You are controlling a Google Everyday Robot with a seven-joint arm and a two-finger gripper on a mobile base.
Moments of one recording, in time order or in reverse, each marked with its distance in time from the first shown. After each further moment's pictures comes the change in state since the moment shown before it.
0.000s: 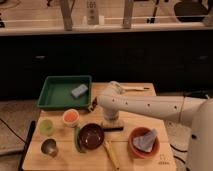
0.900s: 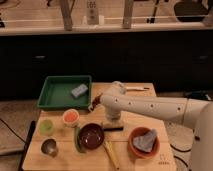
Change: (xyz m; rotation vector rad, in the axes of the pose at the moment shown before) arm 0.013 -0.003 0.004 0.014 -0.020 0.004
